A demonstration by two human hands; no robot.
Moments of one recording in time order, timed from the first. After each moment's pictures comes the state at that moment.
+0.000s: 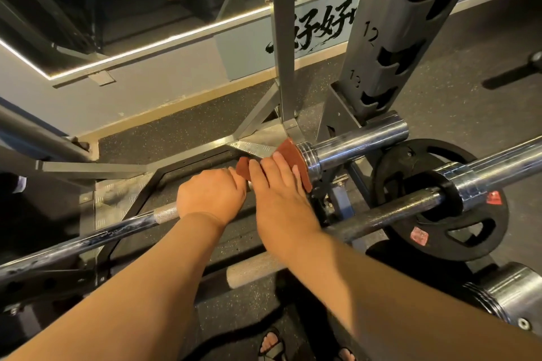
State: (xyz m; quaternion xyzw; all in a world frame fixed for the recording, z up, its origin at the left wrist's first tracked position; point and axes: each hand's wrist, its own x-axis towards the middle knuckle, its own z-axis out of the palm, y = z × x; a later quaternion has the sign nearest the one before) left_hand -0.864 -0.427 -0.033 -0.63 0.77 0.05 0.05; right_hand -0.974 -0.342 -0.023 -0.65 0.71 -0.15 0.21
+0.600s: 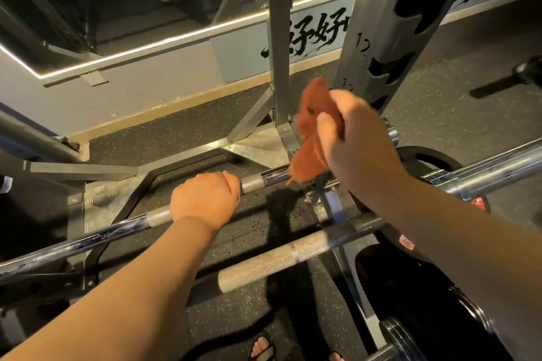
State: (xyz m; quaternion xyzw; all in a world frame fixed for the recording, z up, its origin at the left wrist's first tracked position) left_hand -0.862 -0.428 -0.031 -0.63 0.78 0.05 0.06; right_hand -1.085 -0.358 0.048 -0.56 0.72 -0.39 0.13
